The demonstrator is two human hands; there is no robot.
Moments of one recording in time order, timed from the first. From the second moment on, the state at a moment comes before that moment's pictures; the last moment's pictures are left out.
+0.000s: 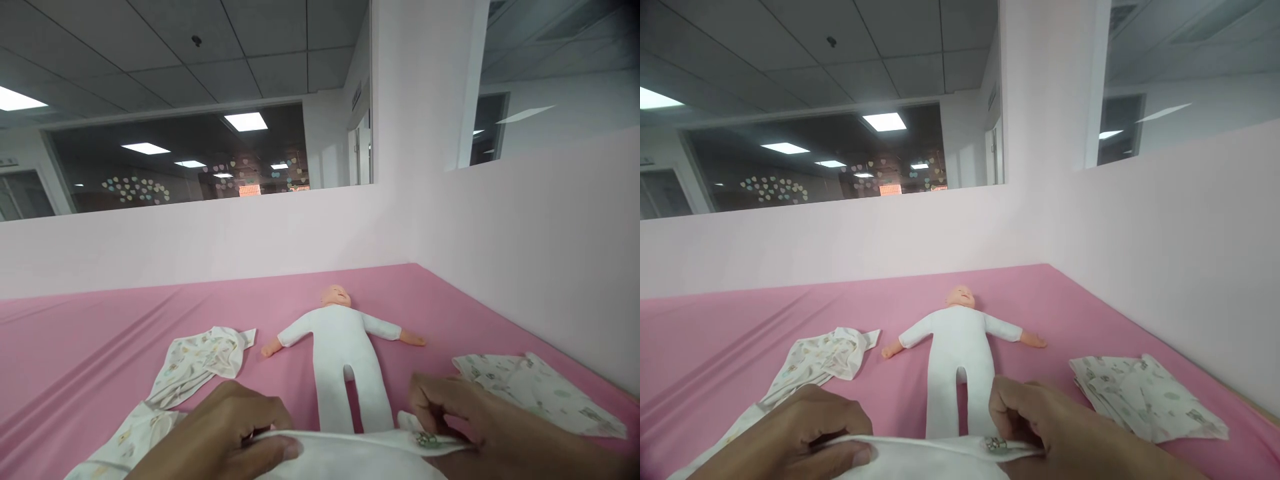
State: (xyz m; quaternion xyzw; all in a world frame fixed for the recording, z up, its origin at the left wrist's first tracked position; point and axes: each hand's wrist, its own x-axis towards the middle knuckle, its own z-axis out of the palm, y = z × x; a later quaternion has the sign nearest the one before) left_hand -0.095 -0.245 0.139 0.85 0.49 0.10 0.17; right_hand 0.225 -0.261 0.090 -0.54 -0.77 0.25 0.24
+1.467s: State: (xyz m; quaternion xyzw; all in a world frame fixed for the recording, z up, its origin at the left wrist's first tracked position) left_hand -0.197 -0.215 0.132 0.63 0.66 0.40 0.12; right_hand 0.225 -0.192 0.131 -0.41 -0.60 0.52 0.44
